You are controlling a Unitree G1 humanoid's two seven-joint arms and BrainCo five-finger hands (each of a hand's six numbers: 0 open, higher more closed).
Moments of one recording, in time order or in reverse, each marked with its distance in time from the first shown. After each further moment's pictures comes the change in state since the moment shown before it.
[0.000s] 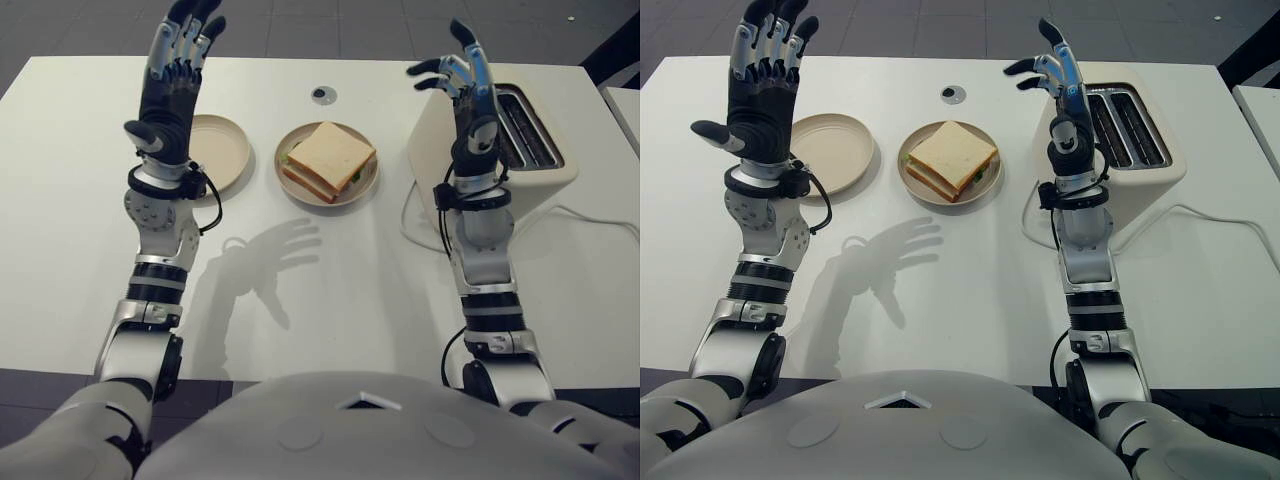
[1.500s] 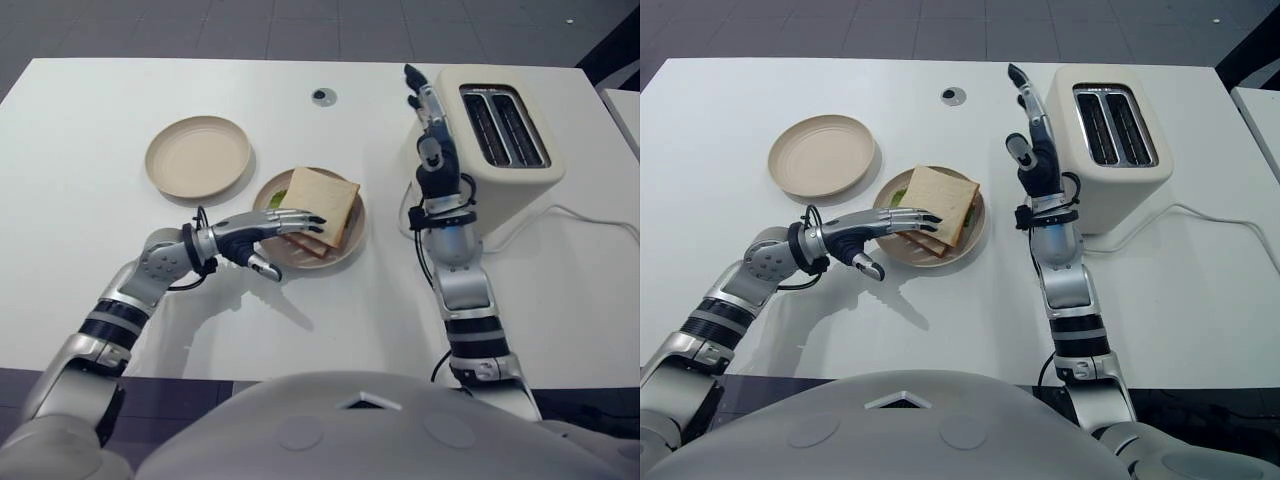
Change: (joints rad) left arm 0.181 0.265 -0.280 0.021 0.466 0.005 -0.211; right arm 0.127 0.072 0.119 -0.104 -0.135 0.195 -0.024
